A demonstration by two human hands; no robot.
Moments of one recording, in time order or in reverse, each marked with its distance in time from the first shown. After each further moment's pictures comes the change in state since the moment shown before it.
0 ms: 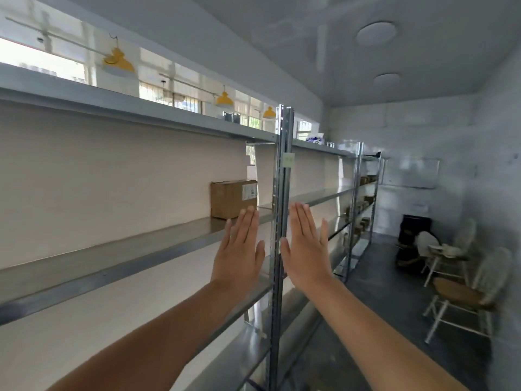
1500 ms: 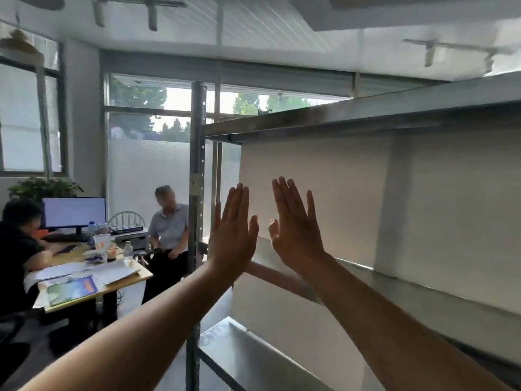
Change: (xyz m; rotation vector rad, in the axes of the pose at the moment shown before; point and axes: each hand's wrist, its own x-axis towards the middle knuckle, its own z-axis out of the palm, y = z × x) left_hand -0.347 -0.269 -0.482 1.275 0.277 -1.048; right_hand -0.115 -0.694 -0.071 1.262 0.042 -1.130
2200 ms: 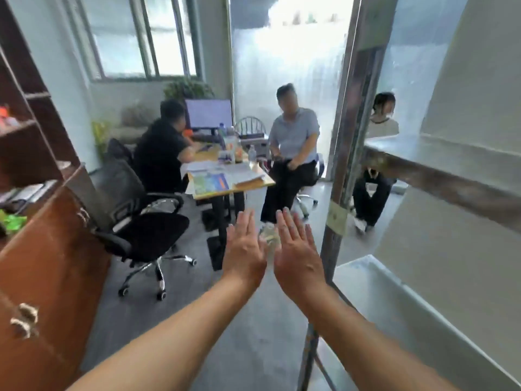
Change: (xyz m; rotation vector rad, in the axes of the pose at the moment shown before) left_hand -0.188 -0.334 0.143 0.096 -0.312 -0.617; right_hand -0.101 -0.249 0.358 0.566 -0.544 -0.146
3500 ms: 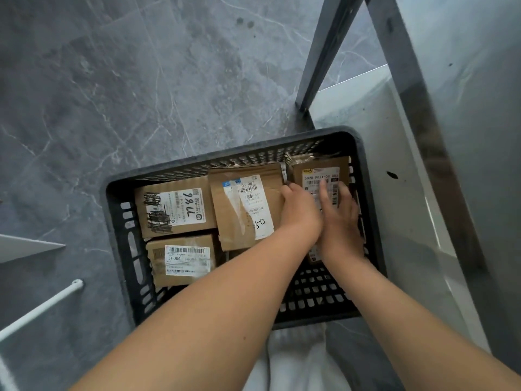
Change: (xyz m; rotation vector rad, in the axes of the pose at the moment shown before) left_hand -0.387 -0.164 0.620 -0.169 -0.966 -1.053; right_hand -0.471 0.306 0.531 0.174 -0.867 0.743
